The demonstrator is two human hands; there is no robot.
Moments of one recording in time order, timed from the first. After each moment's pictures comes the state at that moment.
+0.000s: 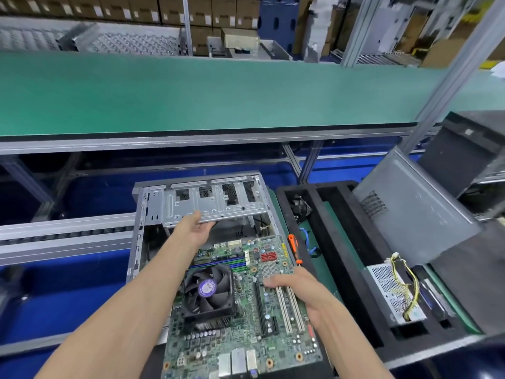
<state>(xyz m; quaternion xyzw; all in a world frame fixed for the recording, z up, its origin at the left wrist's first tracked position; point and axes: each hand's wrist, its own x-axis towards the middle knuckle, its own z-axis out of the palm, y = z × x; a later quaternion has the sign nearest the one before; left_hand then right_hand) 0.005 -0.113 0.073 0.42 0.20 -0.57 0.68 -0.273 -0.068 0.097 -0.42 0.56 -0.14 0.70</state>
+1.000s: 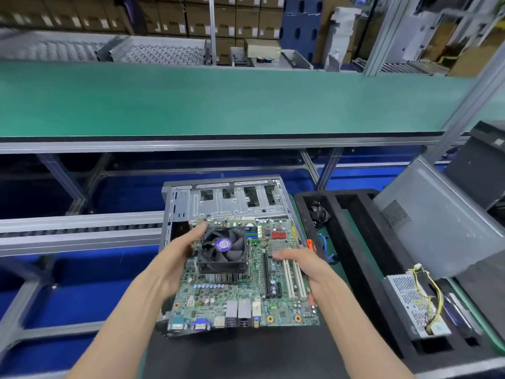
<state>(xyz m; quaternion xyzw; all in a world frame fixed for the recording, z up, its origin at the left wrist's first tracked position) 0.030 0.013 0.103 0.63 -0.17 -0.59 0.47 -0.231 -0.092 0.117 -0.45 0.52 -0.15 0.71</state>
